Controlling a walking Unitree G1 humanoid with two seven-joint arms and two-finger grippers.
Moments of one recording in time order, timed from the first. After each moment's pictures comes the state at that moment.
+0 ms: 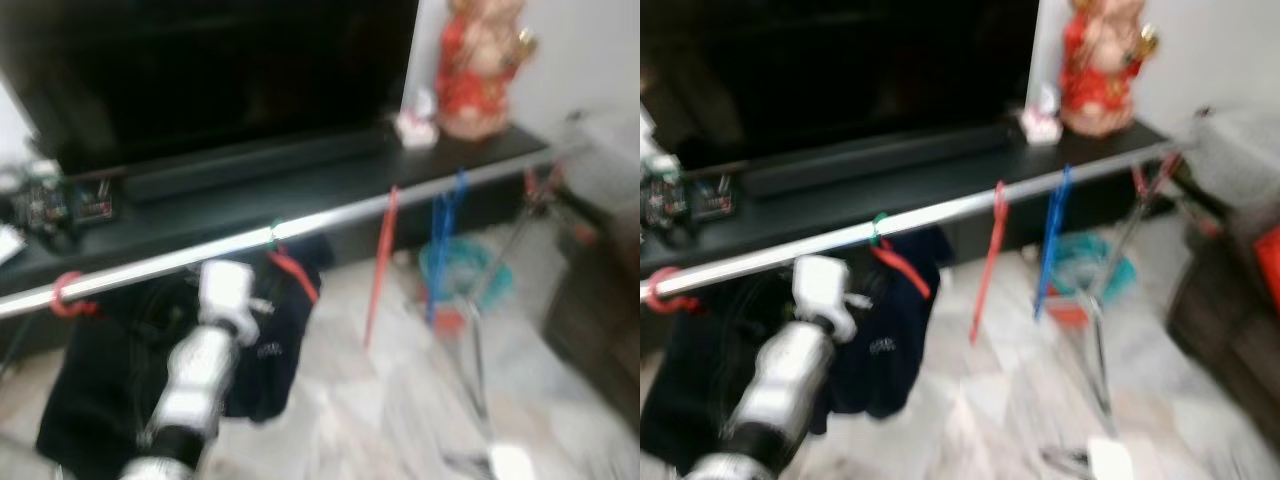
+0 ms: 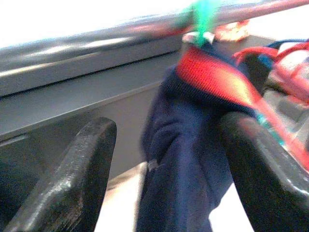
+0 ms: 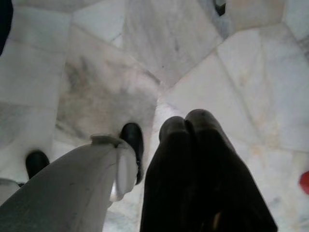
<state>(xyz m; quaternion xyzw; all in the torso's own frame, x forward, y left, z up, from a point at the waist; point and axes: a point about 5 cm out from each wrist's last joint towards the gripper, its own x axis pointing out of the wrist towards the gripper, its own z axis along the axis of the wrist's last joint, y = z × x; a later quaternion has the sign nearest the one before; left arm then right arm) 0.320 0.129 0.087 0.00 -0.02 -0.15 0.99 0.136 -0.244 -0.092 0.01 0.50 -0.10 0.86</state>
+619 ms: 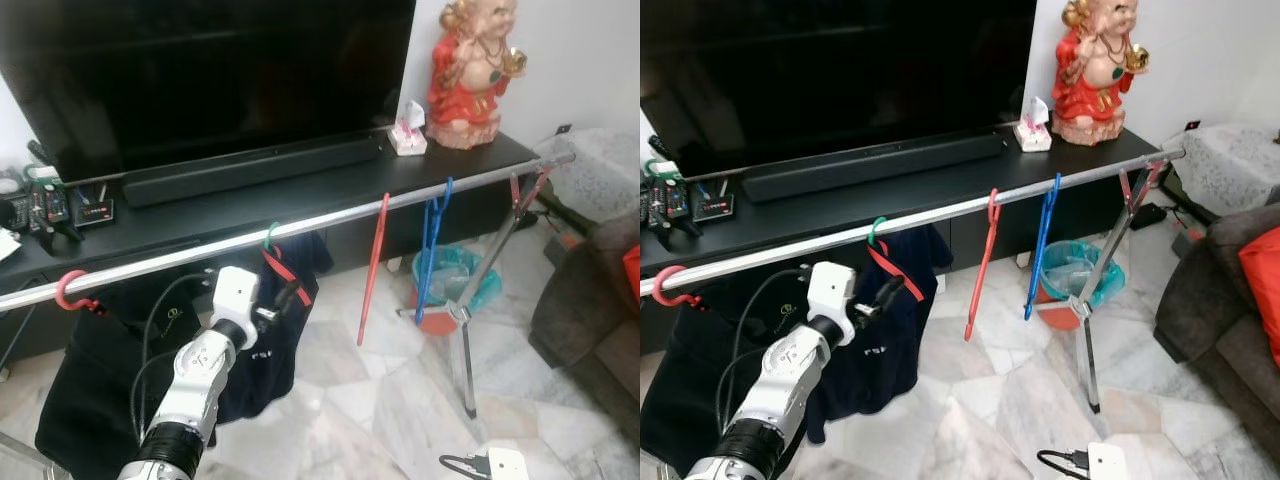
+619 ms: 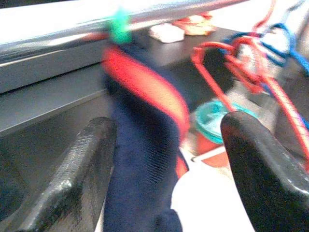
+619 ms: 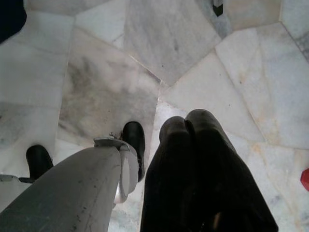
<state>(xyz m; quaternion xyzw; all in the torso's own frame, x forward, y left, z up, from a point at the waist) 0.317 0.129 0.087 0.03 0.00 -0.23 0.97 0.139 -0.236 -0.093 0.02 0.50 -0.09 0.86</state>
